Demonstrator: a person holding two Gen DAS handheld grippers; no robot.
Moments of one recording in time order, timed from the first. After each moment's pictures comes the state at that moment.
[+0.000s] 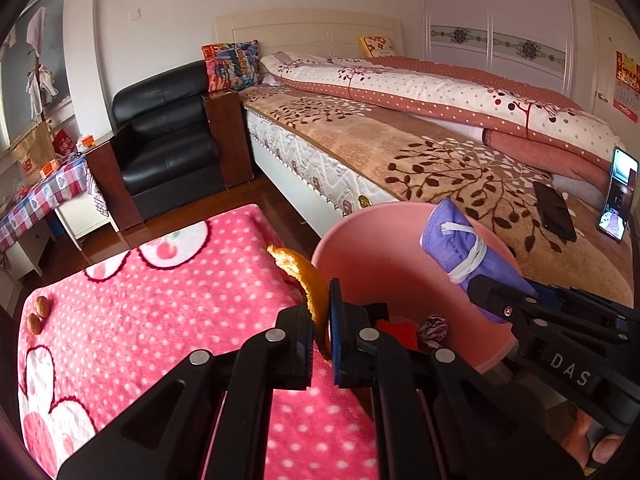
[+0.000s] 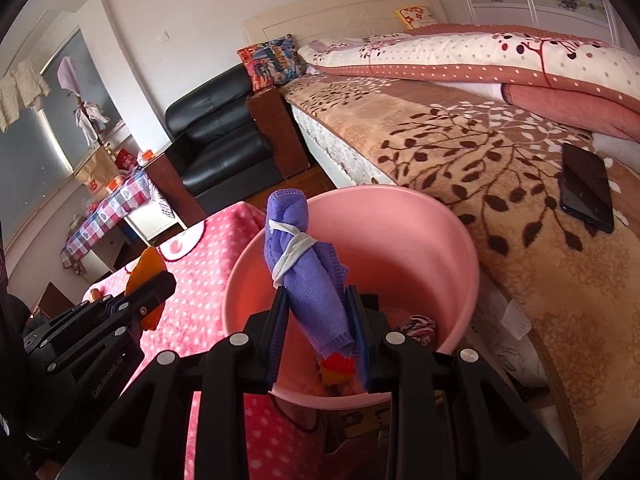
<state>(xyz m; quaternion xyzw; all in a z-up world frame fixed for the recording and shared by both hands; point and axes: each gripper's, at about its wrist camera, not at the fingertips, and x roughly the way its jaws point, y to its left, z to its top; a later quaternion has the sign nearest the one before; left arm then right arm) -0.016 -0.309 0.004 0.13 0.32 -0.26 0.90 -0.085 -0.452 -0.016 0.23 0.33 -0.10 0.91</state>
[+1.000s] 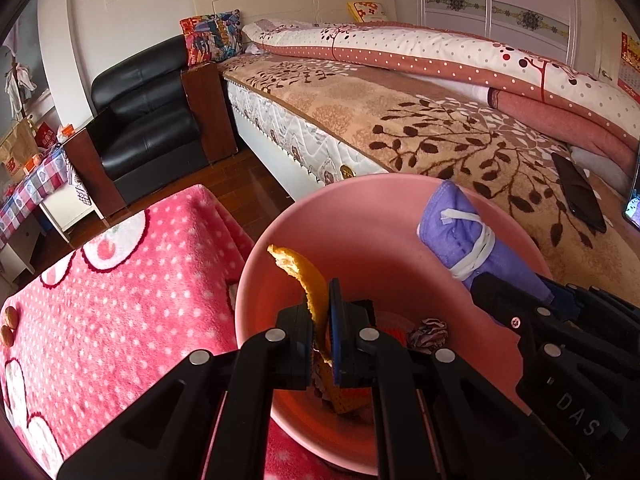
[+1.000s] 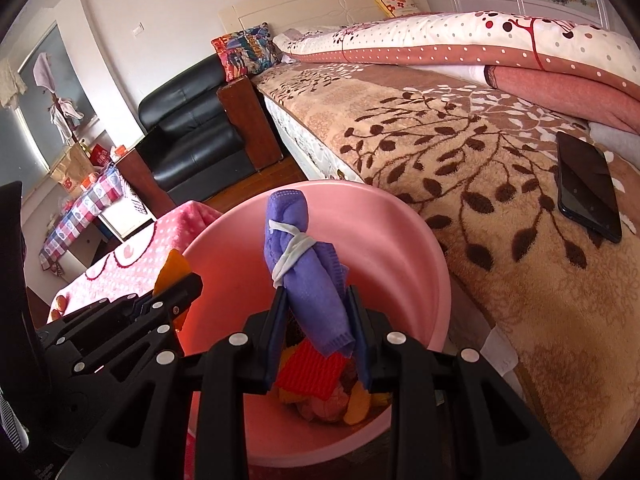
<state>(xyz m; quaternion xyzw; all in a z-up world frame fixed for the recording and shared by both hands) 0.025 -0.377 -0.046 0.16 0.37 -0.26 0.88 -0.052 -0.488 -0.050 0.22 0.36 -0.14 0.90</state>
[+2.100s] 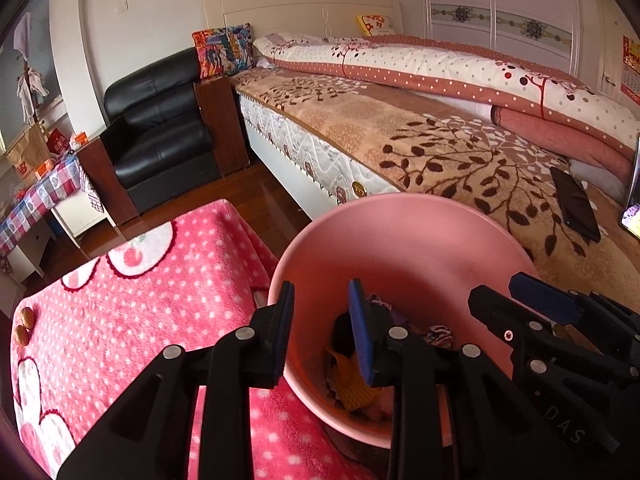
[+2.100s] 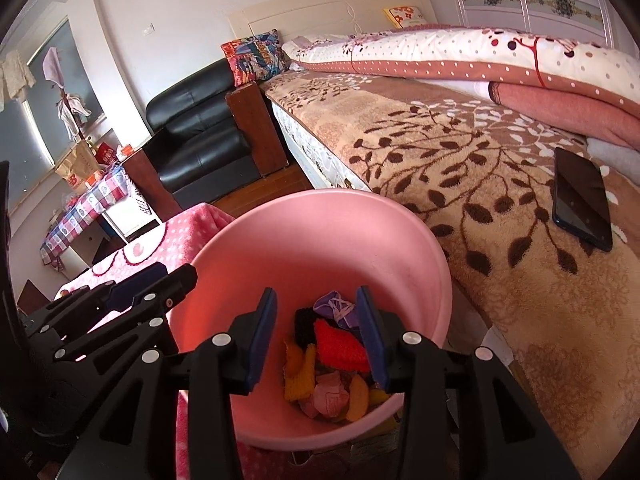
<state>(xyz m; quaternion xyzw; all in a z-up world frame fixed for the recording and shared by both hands) 0.009 -0.357 -0.018 0.15 0.34 -0.25 0.89 -0.064 -0.475 -0.036 0.21 0.34 -0.13 0.91</state>
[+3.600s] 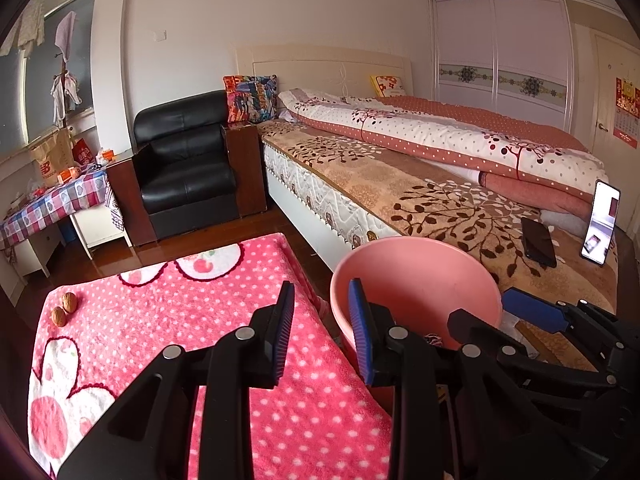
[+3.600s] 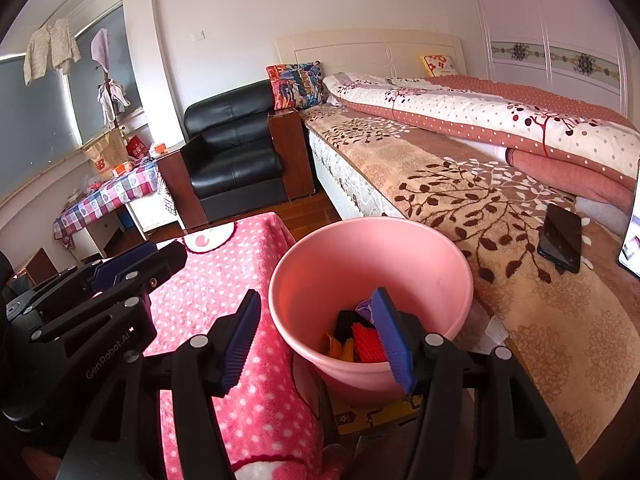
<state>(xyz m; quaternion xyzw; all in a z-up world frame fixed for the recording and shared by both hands) -0.061 -0.255 0.044 0.09 0.26 -0.25 0.93 -0.125 -0.381 0.028 0.13 0.29 -0.10 0.94</state>
